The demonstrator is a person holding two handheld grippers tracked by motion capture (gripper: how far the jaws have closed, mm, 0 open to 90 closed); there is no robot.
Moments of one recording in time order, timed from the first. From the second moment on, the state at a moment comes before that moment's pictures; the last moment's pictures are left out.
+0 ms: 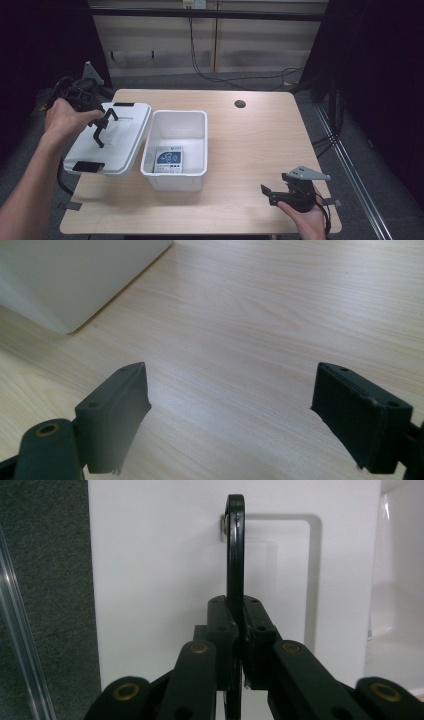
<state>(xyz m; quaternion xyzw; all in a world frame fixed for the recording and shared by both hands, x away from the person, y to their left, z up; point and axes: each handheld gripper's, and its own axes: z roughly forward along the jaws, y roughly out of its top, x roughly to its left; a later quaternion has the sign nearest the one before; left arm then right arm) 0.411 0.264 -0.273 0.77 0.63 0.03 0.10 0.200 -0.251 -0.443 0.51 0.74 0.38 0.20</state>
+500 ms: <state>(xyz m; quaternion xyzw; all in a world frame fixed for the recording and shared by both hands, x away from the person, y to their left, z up) 0.411 0.249 -0.263 0.78 0.61 0.02 0.10 0.200 -0.251 -0.443 0.51 0.74 0.38 0.20</state>
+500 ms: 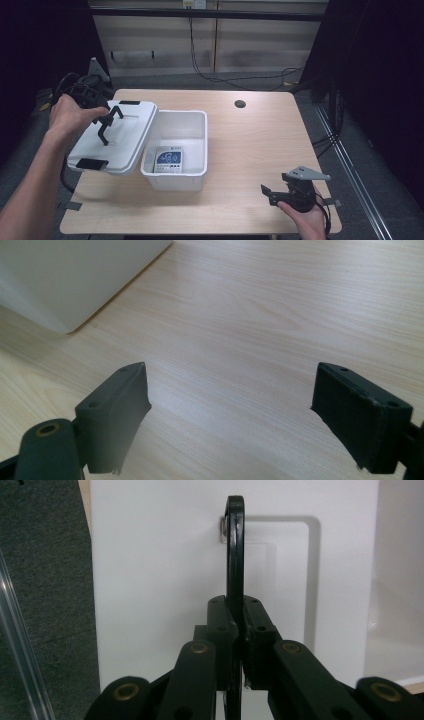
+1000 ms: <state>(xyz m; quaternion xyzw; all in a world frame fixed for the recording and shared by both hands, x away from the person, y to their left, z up) 0.410 0.222 -0.255 0.80 0.59 0.02 0.11 0.200 -0.251 -0.443 0.51 0.74 0.38 0.20</state>
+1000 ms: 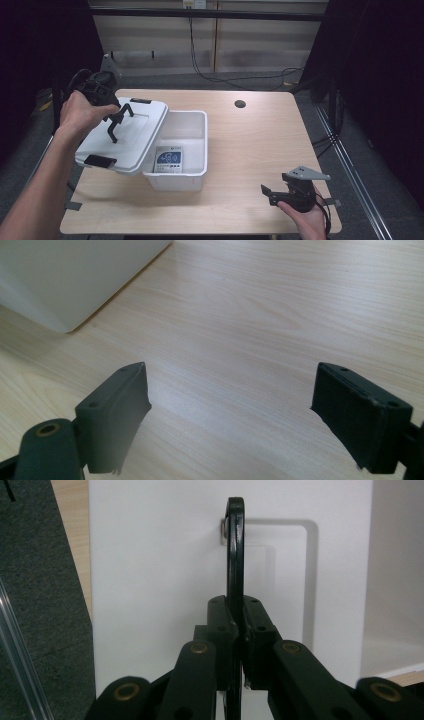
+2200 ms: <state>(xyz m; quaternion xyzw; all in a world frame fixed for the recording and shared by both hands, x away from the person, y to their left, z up) 0.411 0.151 -0.258 0.77 0.62 0.01 0.11 0.200 -0.250 -0.443 0.51 0.75 0.38 0.19</state>
